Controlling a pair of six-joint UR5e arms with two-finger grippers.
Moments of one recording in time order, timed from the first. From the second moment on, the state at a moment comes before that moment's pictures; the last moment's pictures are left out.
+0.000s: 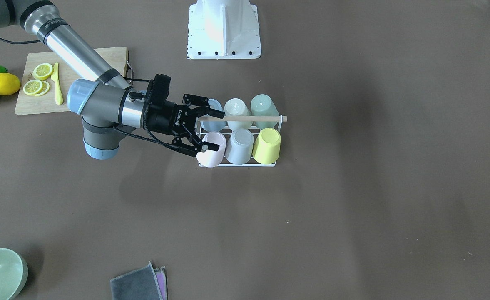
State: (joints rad) left arm -1.54 -1.67 -1.55 -1.54 -2.39 -0.13; right arm 0.67 -0.84 1.02 0.38 1.96 0.30
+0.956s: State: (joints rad) left arm -1.59 -1.55 -1.66 -1.53 -2.35 -0.13; right arm 0.84 -0.85 1.11 -0.09 2.18 0.30
